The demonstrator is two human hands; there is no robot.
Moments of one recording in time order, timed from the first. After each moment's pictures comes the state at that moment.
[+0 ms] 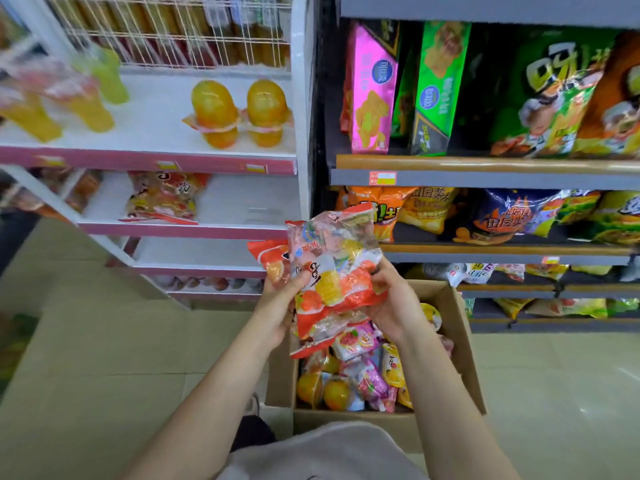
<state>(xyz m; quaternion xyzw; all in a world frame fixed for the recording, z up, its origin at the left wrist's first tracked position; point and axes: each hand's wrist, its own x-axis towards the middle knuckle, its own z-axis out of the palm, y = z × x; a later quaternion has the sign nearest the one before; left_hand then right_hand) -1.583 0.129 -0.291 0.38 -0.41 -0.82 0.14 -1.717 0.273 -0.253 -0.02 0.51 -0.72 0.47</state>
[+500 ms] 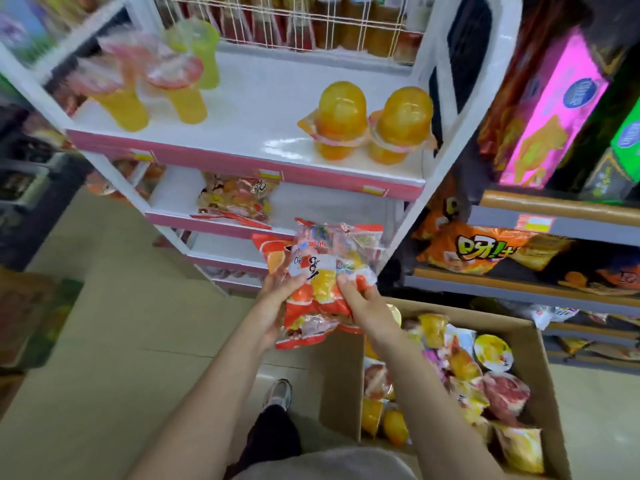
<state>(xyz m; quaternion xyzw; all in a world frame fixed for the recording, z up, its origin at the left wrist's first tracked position) -1.503 -0.053 -0.323 0.40 -0.33 -0.84 0.15 -1.632 0.071 -0.294 -0.11 0.74 -0.47 0.48</state>
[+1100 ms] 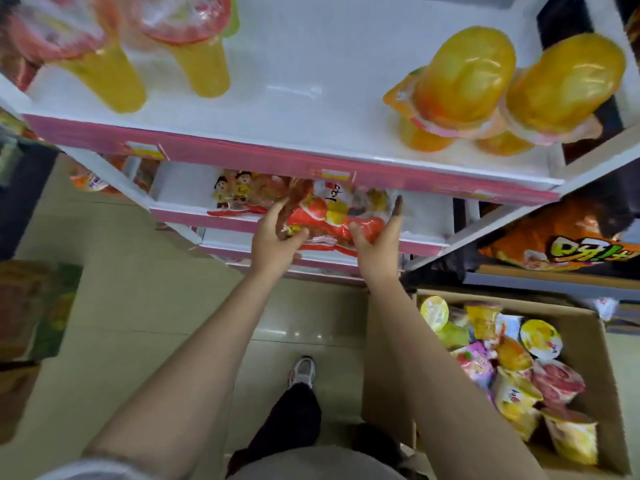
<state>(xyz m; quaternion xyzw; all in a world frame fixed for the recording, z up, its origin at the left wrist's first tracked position) -1.524 -0.224 -0.366 0.48 -0.67 -0.54 0.16 -1.644 -0.109 -0.366 -0.12 0.82 -0.51 0.26</state>
